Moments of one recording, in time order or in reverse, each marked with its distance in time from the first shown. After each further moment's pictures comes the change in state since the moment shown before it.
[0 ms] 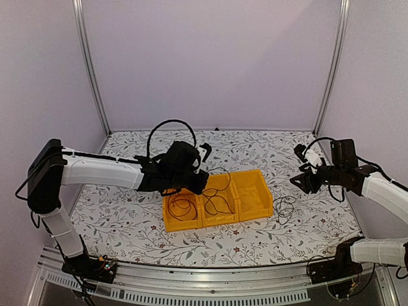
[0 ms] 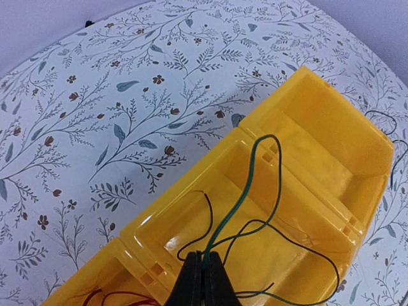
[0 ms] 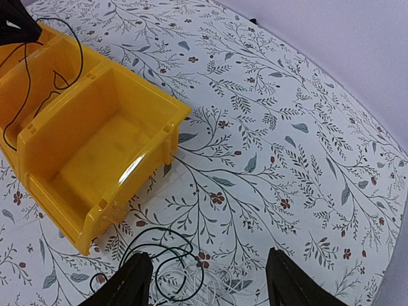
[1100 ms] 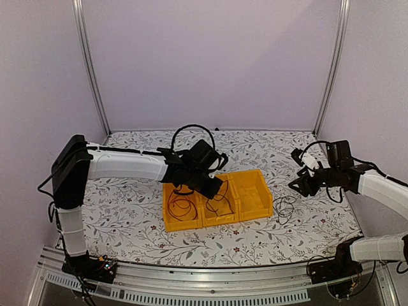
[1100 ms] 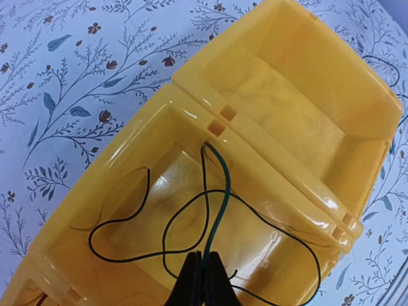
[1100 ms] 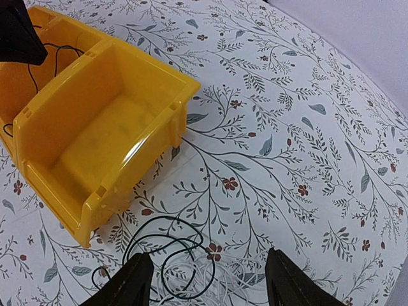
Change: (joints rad) left arm -0.027 0.201 0.289 -0.301 0.133 -0.008; right arm 0.000 0.066 0.000 -0.019 -0.009 -0.003
